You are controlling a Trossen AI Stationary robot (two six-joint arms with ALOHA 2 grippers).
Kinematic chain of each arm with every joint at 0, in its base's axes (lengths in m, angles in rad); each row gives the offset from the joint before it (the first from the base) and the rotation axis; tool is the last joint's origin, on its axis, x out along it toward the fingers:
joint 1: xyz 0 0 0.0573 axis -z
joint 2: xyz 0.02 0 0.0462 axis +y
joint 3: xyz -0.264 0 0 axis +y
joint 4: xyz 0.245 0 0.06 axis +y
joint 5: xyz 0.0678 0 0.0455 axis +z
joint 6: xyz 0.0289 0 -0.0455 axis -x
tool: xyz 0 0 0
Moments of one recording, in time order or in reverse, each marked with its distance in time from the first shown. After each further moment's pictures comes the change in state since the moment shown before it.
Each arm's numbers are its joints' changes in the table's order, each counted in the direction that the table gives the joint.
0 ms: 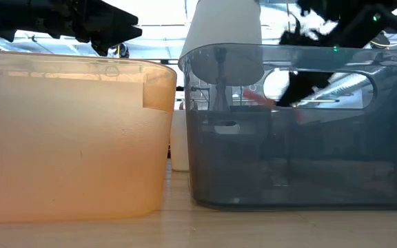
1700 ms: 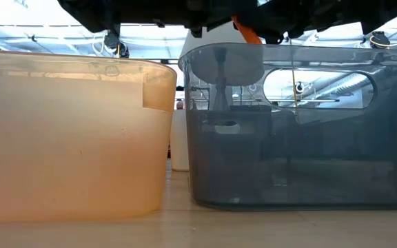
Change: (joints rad) left arm -0.026 0.764 -0.600 -0.228 -0.126 -0.237; right arm -0.037 0.002 0.046 -0.714 0.468 0.363
